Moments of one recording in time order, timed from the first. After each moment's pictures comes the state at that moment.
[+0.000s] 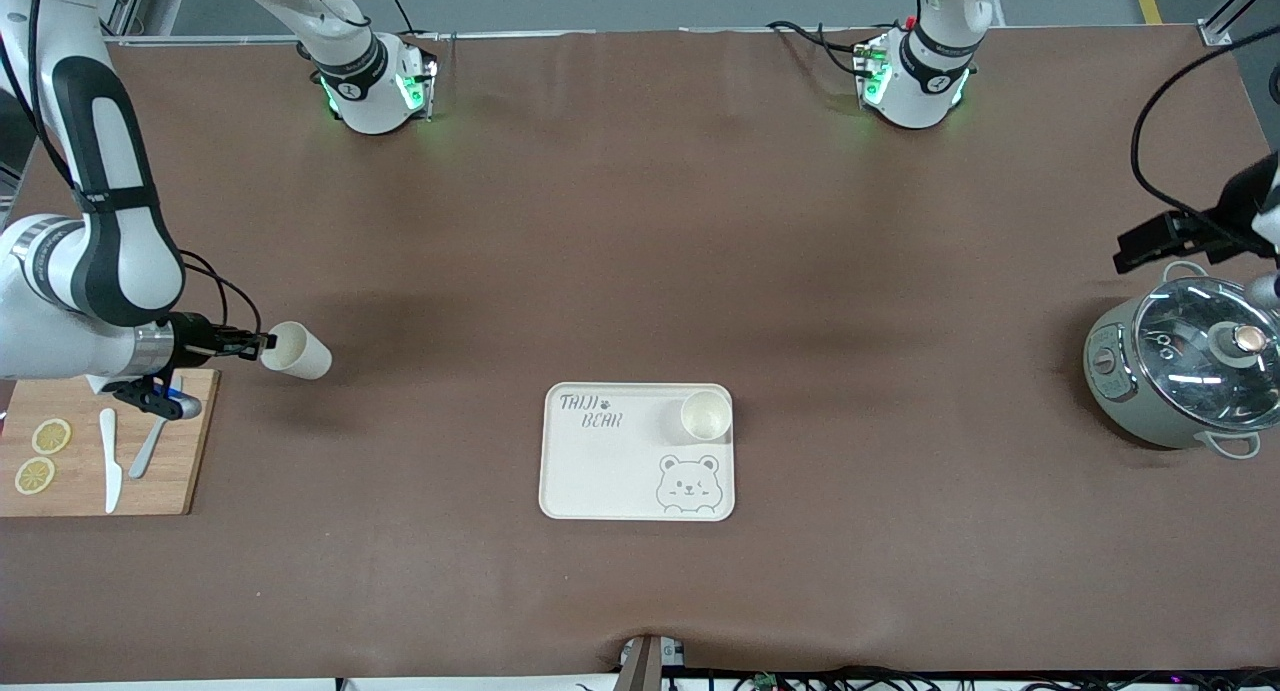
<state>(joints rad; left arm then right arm) 0.15 0.07 -0.18 -1.48 0.05 1.48 -0.11 -0.11 0.41 -0.04 -1.79 0.25 1.83 0.08</state>
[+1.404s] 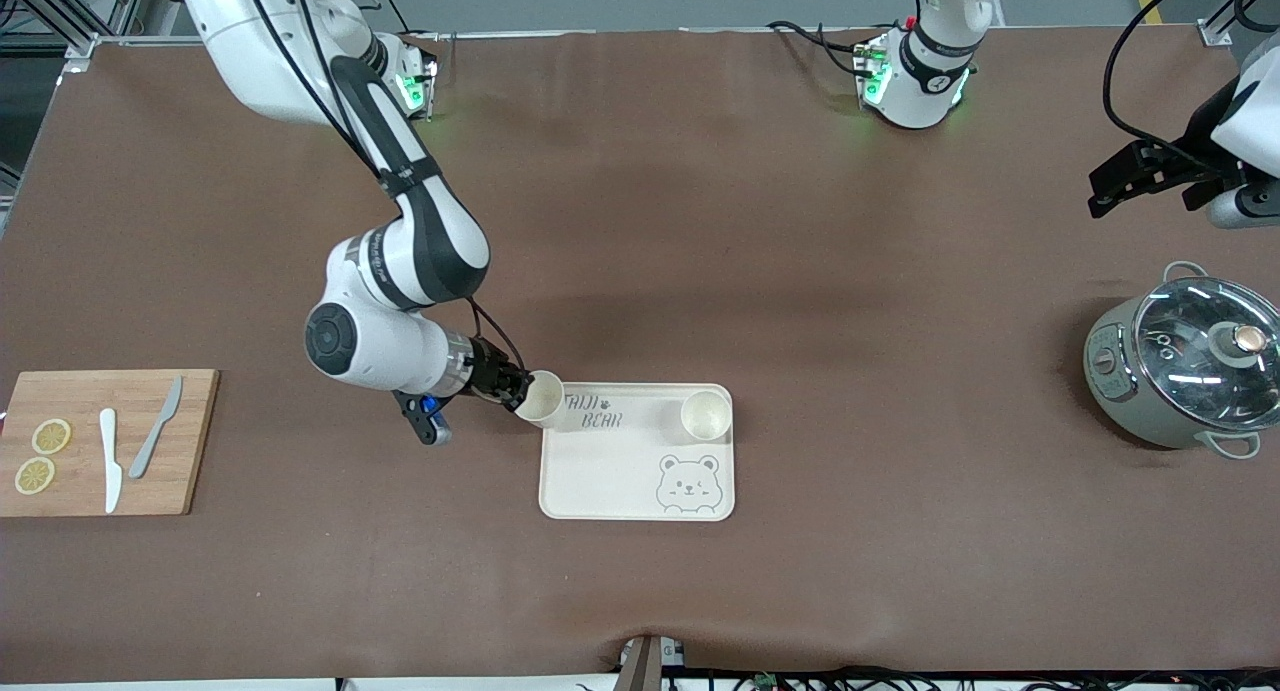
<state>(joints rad) 0.15 -0.07 -0.21 -1.60 0.03 1.51 -0.11 0.44 0.62 -0.03 -1.58 0.51 2.16 1.05</state>
